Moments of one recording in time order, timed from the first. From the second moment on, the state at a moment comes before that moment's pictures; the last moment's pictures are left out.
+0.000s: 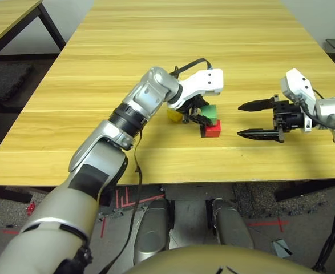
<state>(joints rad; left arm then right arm) -1.05 0.32 -0.55 0.46 0.01 0.49 -1.28 -0.50 -0.77 0.06 0.07 0.38 0.45 1.39</state>
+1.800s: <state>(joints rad) -0.90 0.60 -0.25 -0.19 -0.21 1.27 -1.14 -0.45 -0.81 0.05 0.06 0.41 0.45 1.37</state>
